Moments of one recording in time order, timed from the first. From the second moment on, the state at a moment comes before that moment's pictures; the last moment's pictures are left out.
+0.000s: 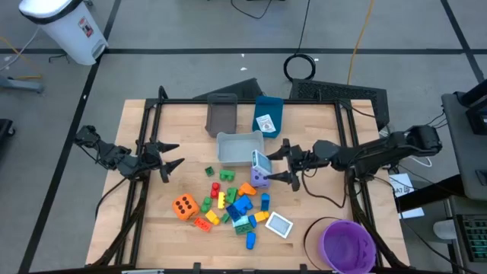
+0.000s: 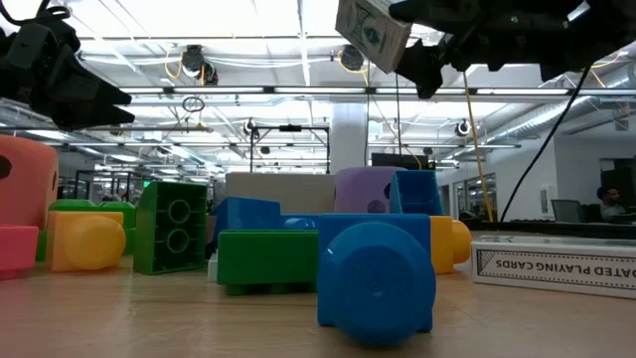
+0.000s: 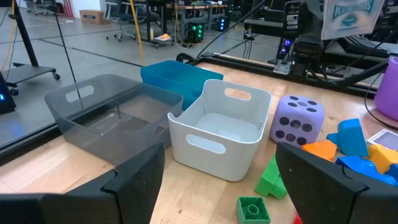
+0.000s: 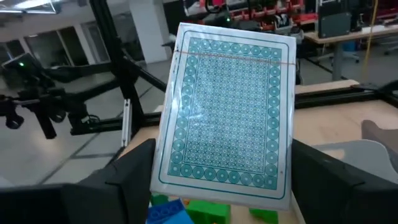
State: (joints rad) left arm -0.56 0.02 0.15 -0.41 -0.93 -0.34; right arm 0.04 1.25 0.47 0.77 -0.11 0.19
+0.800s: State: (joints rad) left arm -0.56 0.02 0.15 -0.41 -0.93 -0.34; right arm 0.00 1.45 0.53 0.85 -0.09 0.16
